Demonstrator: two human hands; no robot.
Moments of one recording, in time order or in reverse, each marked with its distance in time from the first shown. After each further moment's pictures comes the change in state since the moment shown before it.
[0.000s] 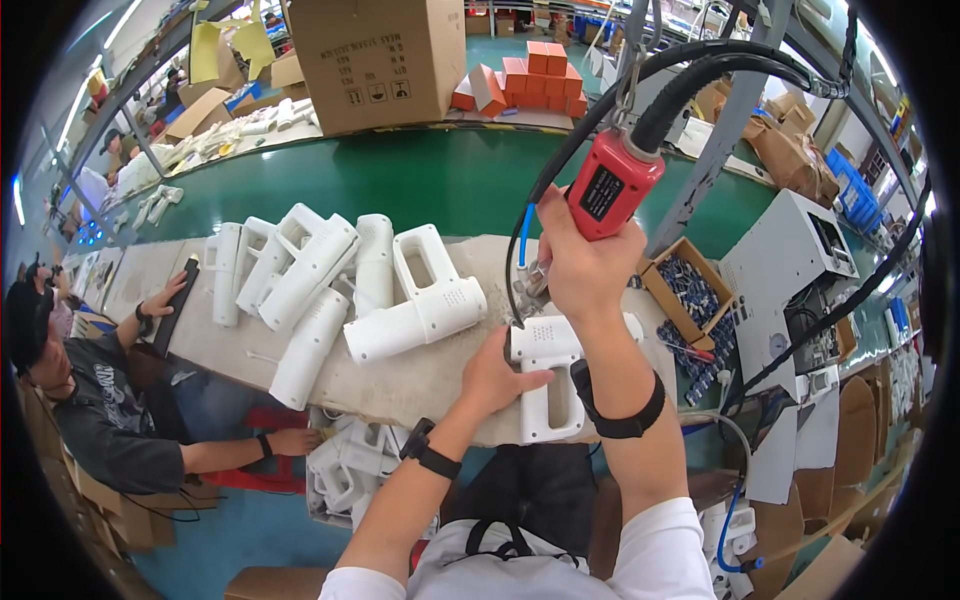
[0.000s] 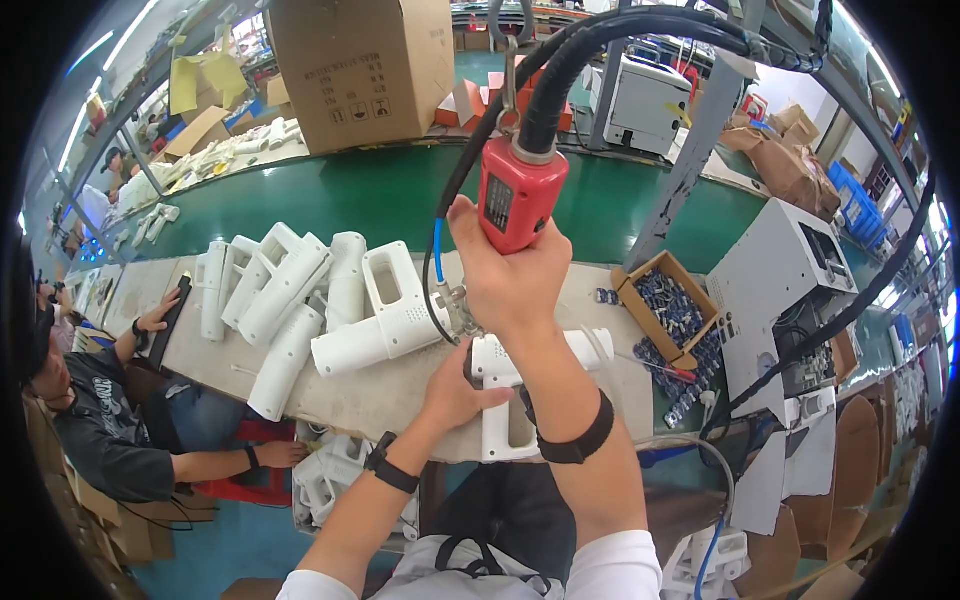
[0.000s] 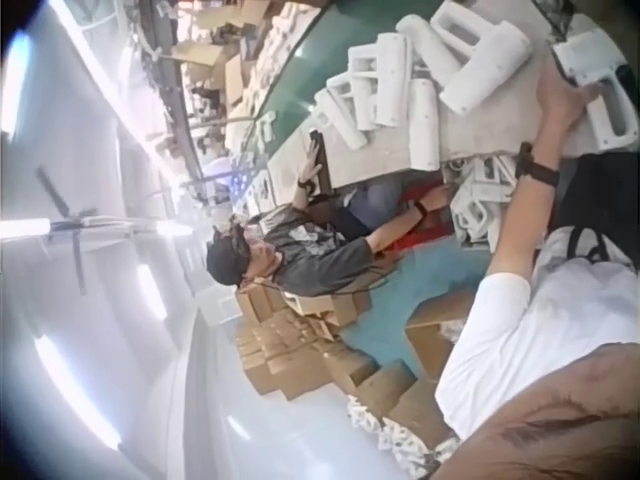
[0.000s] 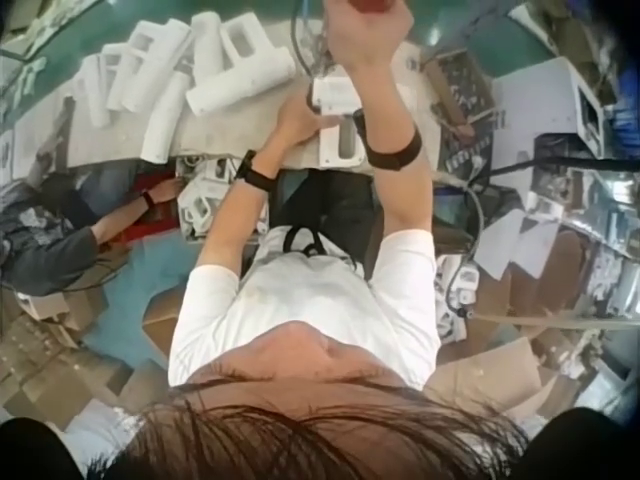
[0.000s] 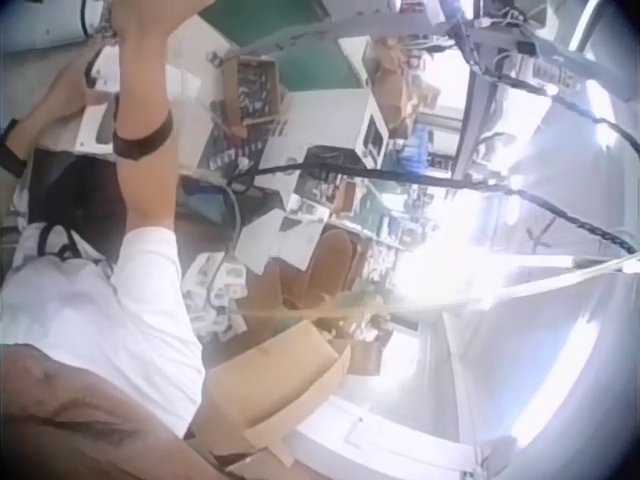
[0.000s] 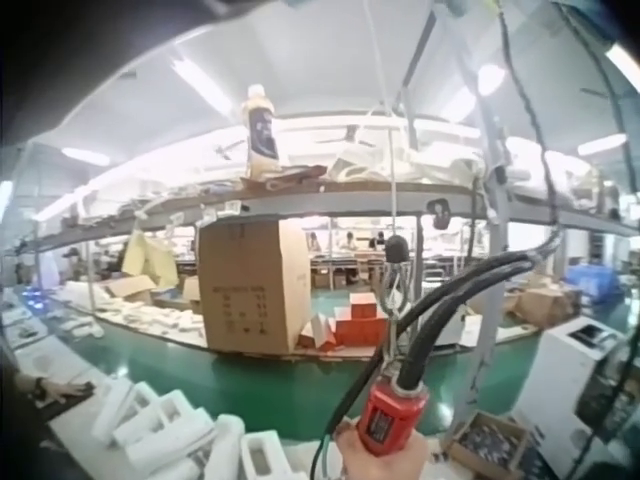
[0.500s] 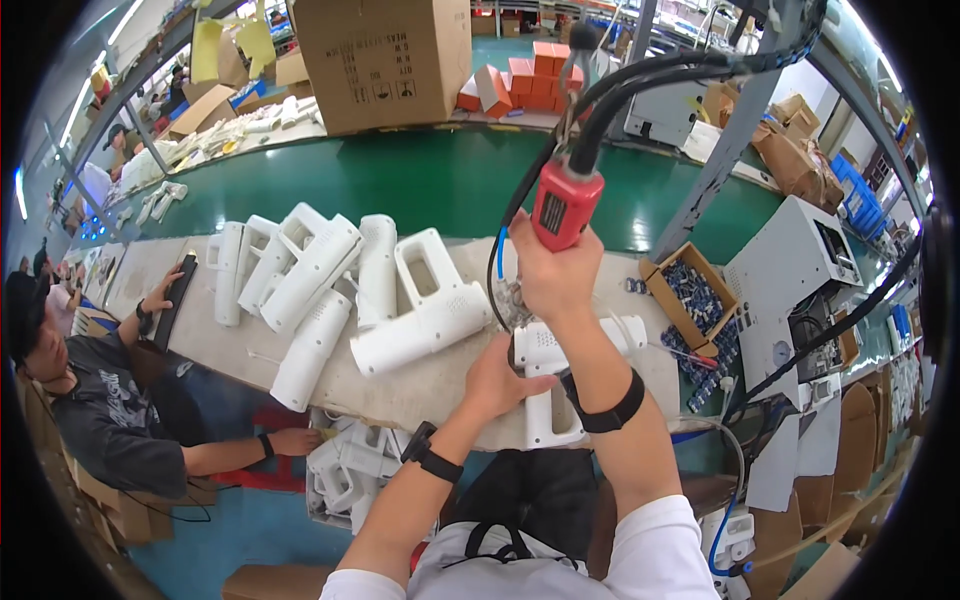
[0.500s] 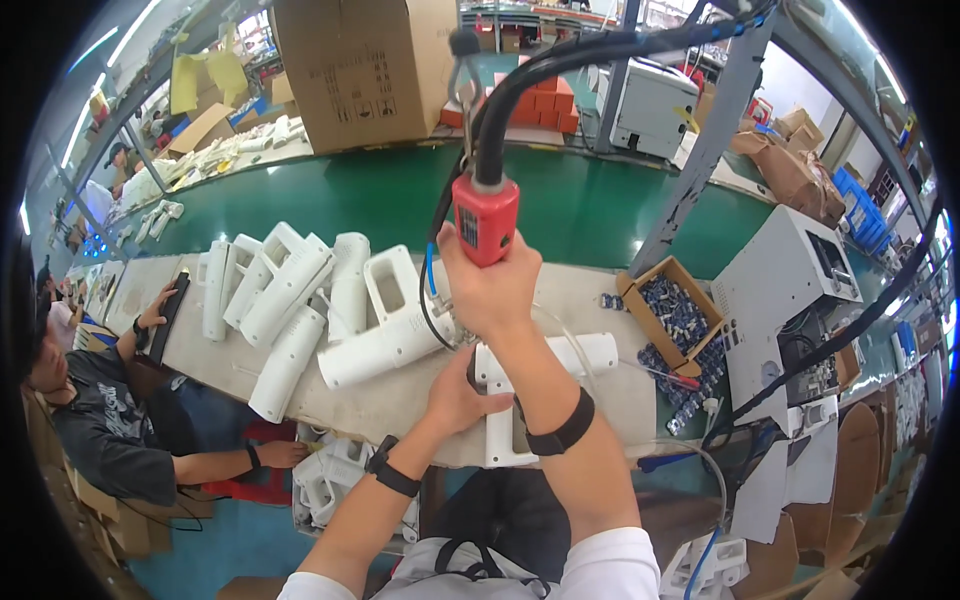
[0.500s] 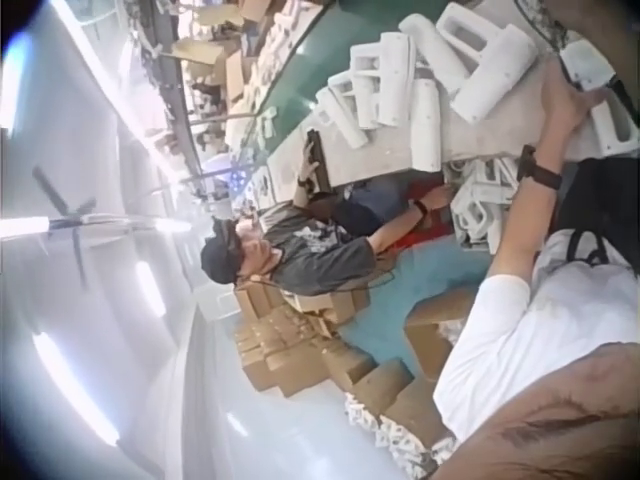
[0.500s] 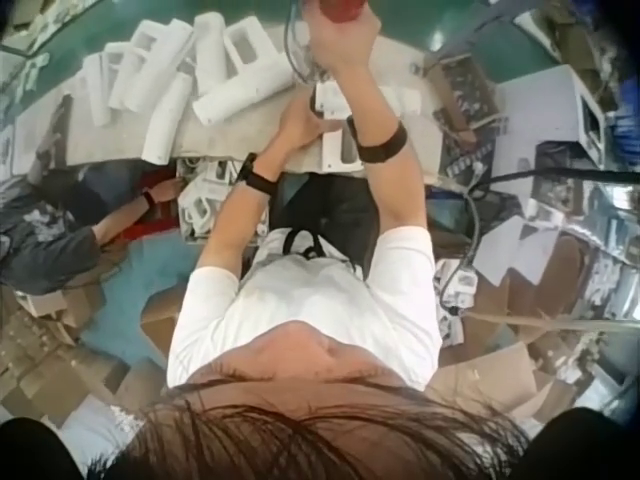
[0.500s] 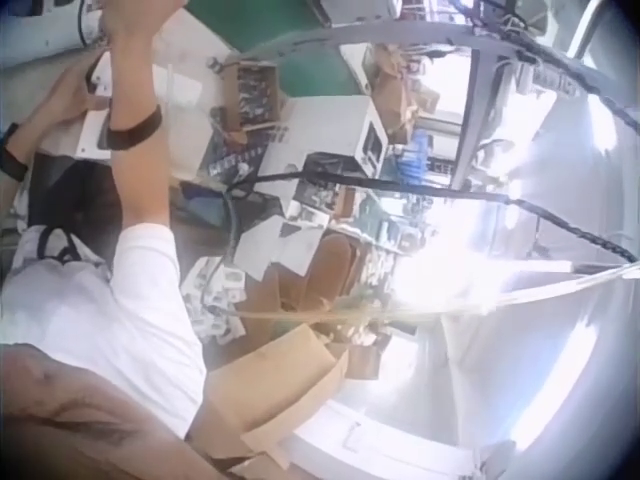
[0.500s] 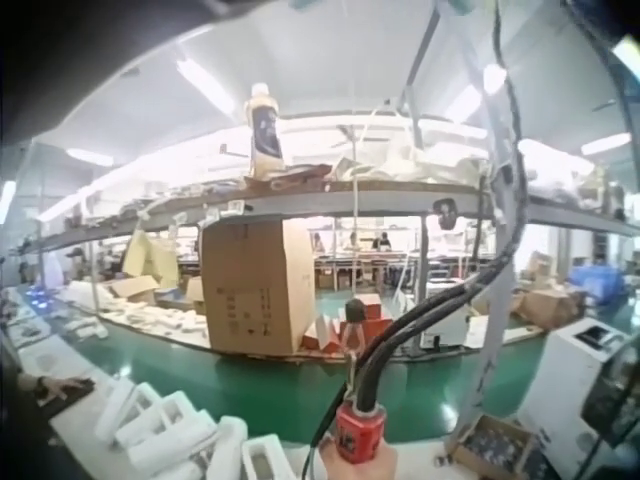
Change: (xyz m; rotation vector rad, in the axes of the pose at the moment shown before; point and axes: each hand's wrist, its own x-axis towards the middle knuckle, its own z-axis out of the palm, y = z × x) left_hand 0.008 0.001 -0.001 -0.004 -0.143 -0.045; right_hand -0.006 0.048 0.012 -0.092 -0.026 -0.037
